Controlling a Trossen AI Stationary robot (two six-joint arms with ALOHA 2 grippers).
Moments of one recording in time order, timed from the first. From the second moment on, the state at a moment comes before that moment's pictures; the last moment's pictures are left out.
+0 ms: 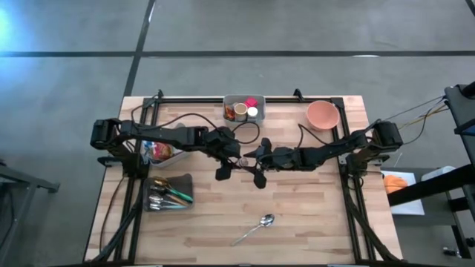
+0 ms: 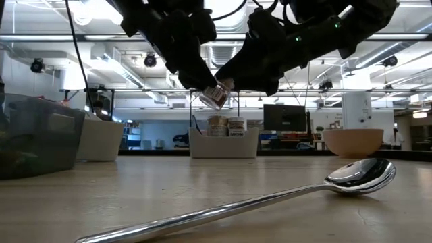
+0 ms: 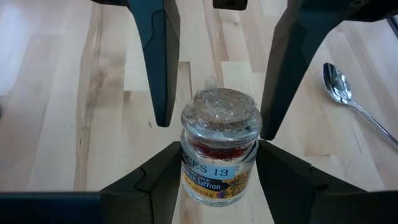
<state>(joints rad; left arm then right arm) 0.09 1.64 1.09 -0.28 0.20 0.07 0.09 1.62 0.74 0.51 0.24 0.26</state>
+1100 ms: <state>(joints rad) 0.09 1.63 1.09 -0.25 0.24 -0.01 0.08 1.59 0.74 0.48 0.22 0.31</state>
